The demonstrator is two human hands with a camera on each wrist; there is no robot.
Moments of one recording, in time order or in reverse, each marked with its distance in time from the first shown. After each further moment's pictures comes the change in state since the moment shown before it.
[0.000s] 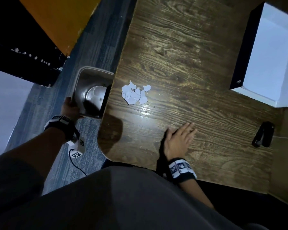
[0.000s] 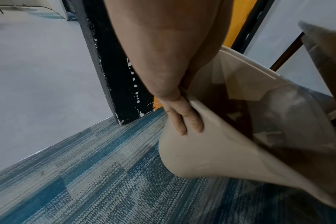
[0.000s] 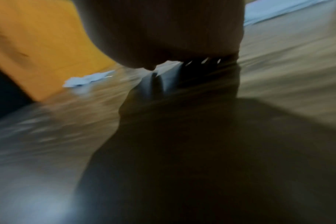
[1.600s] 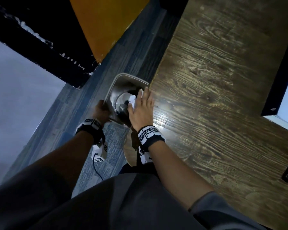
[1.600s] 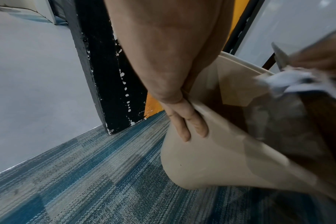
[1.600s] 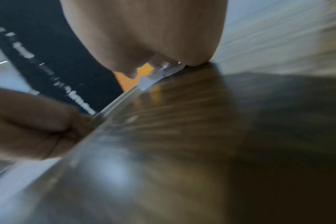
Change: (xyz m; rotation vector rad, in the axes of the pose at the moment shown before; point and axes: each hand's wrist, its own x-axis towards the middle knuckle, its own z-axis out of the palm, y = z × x) left_hand -0.062 0.054 -0.015 -0.039 -0.031 0.029; right_hand -0.005 -0.240 0.044 -0.024 -0.127 -0.739
